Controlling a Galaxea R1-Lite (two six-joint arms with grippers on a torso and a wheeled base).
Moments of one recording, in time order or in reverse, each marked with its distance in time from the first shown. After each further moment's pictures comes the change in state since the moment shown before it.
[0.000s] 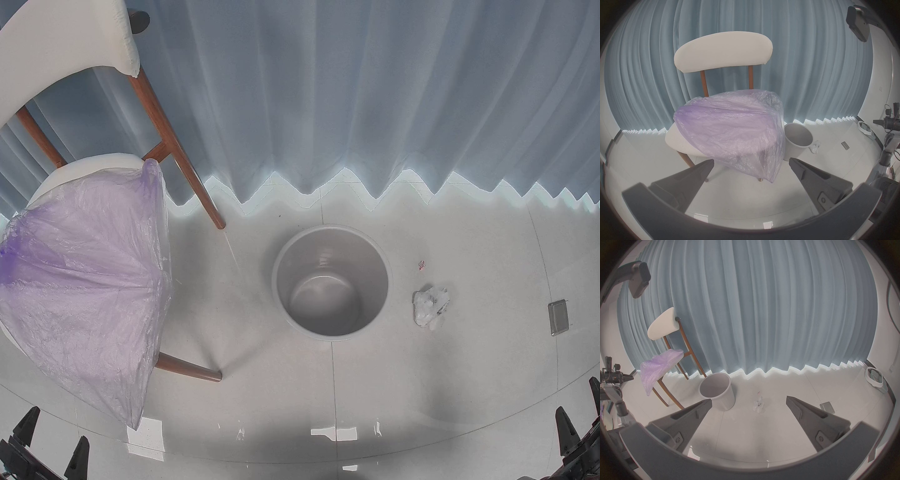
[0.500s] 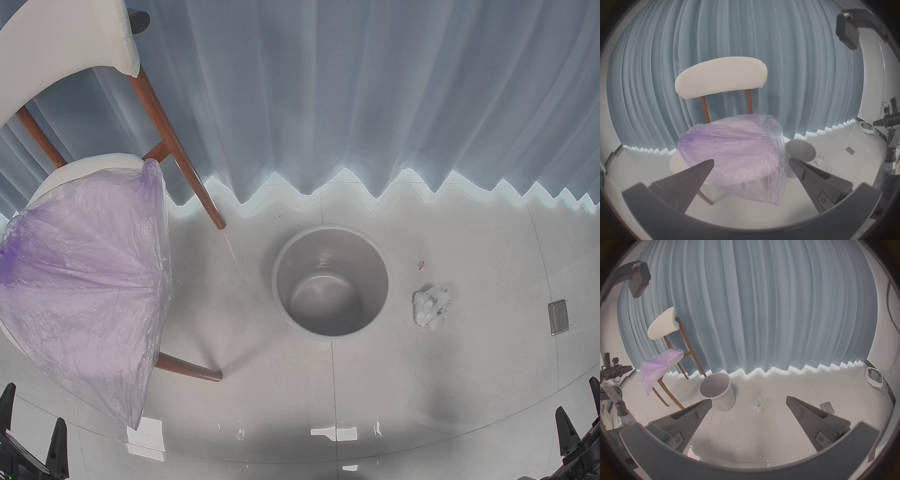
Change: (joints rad) left arm 0.000 0.000 0.000 -0.203 -0.003 0.062; right arm 0.000 0.000 0.000 0.000 0.000 -0.001
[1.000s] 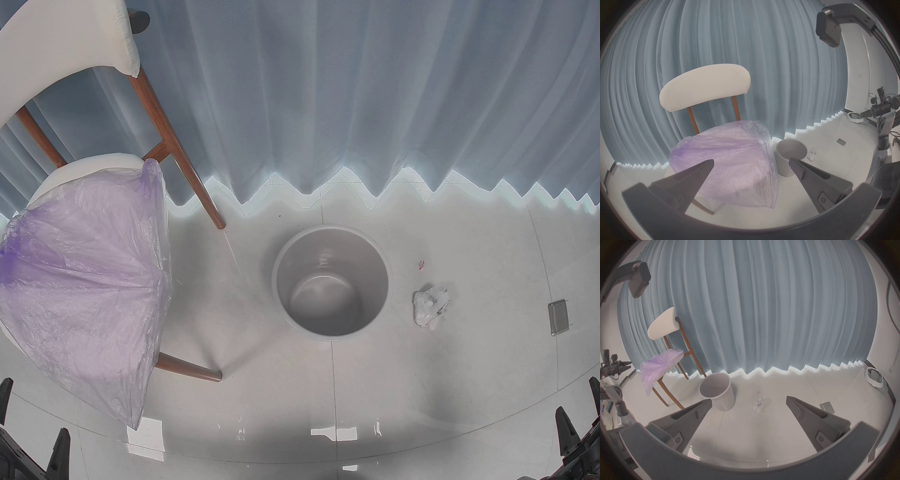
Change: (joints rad) left arm 0.005 0.016 -0.068 0.036 -0.127 0.109; right arm 0.000 0.000 0.000 0.000 0.000 0.000
